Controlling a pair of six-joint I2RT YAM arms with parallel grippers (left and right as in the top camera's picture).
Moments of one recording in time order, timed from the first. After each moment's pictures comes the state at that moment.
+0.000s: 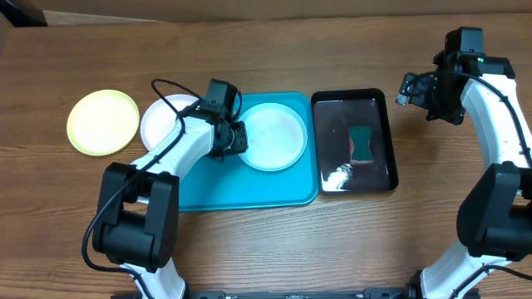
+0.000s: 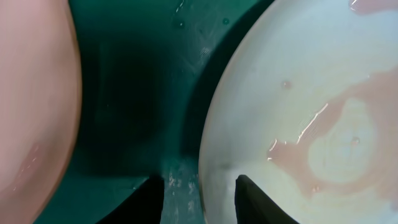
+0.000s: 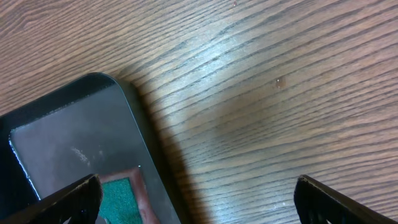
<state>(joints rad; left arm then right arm) -0.27 1.89 1.19 -0.60 0.07 -0.41 -0.12 1.90 1.59 -0.97 -0.07 0.25</state>
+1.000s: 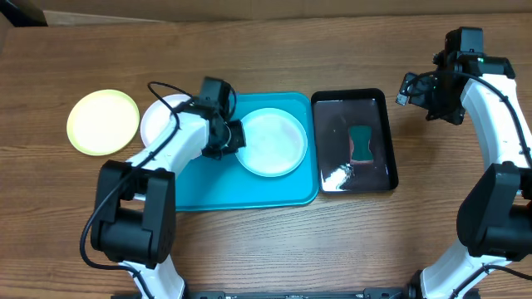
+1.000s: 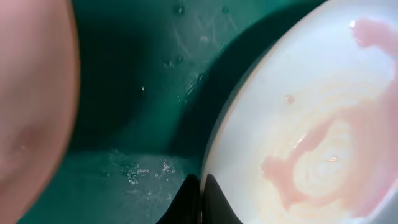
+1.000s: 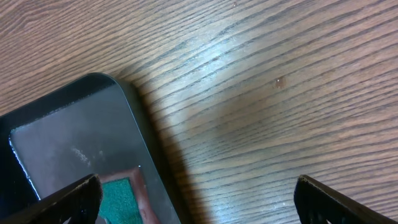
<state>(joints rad) -0.22 1.90 1.25 -0.68 0.18 -0.42 -0.12 1.90 1.59 -0.97 -0.06 0.25</state>
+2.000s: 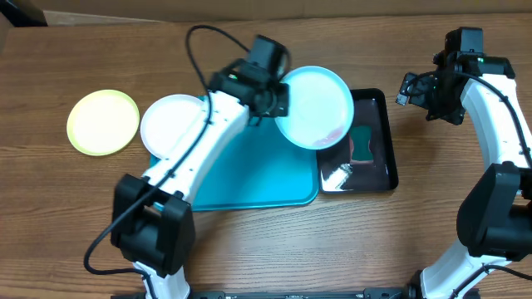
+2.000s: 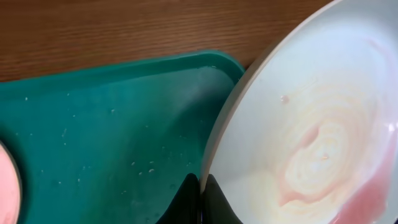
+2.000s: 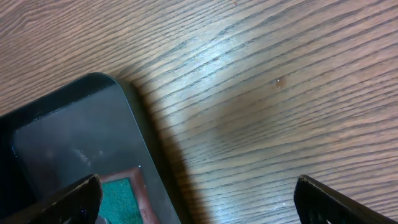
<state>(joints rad) -0.49 1.91 1.66 -0.82 -0.01 -0.37 -0.12 1.90 1.59 -0.97 -0.06 0.25</state>
